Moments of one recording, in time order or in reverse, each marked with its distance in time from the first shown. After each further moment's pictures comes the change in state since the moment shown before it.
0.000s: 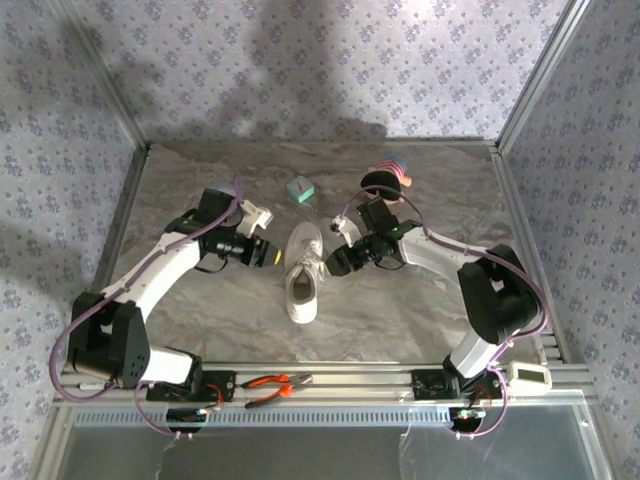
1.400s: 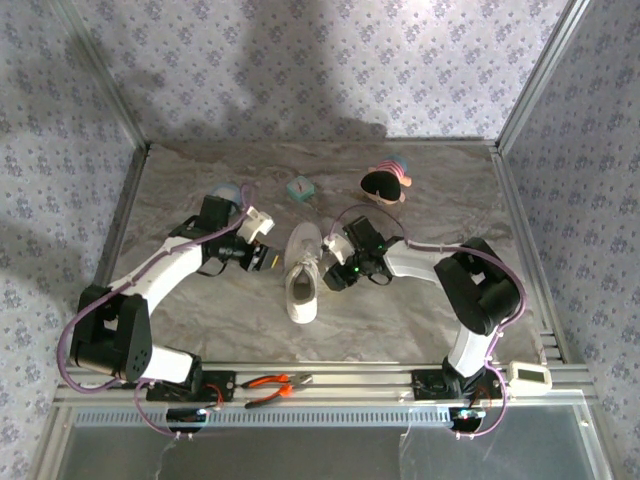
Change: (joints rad) left arm 0.027 0.016 -0.085 0.139 -0.056 0.185; right arm 0.093 0.101 -0.093 0.170 0.218 -0.081
